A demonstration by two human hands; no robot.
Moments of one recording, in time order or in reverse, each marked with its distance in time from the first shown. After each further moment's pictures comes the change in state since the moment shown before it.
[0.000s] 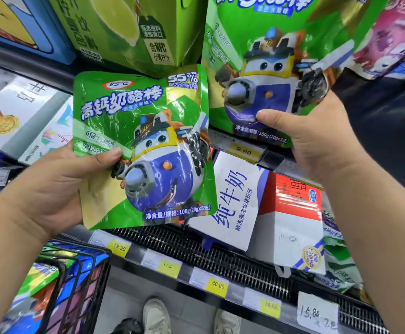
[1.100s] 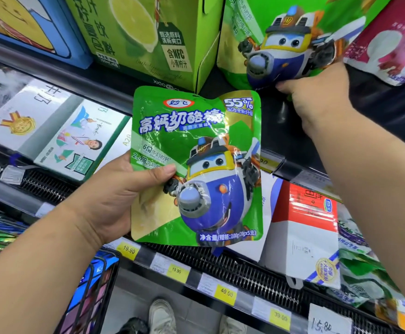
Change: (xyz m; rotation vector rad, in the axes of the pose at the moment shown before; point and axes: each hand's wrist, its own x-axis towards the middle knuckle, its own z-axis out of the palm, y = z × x) left_hand 0.002 -0.008 0.046 -0.062 -0.061 -0.117; right_hand 0.095 0.021 0.014 -0.231 0.361 0.071
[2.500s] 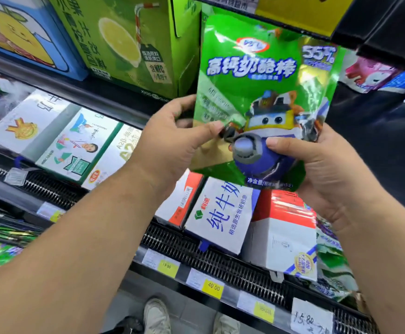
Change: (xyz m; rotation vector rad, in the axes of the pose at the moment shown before) left_hand 0.037 0.010 0.087 0.288 0.158 0.313; right_hand -0.117 -0.035 -0.079 0.519 -0.427 0.372
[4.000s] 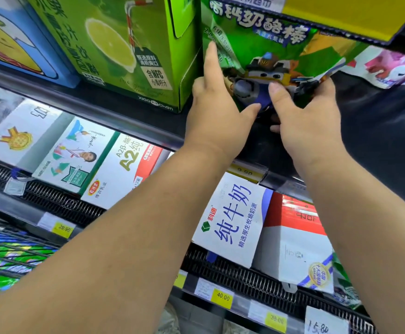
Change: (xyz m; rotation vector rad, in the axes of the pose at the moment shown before) left_hand 0.062 0.002 0.048 0.624 0.131 0.236; right_hand 0.089 0.009 0.013 -0.575 0.430 -0.324
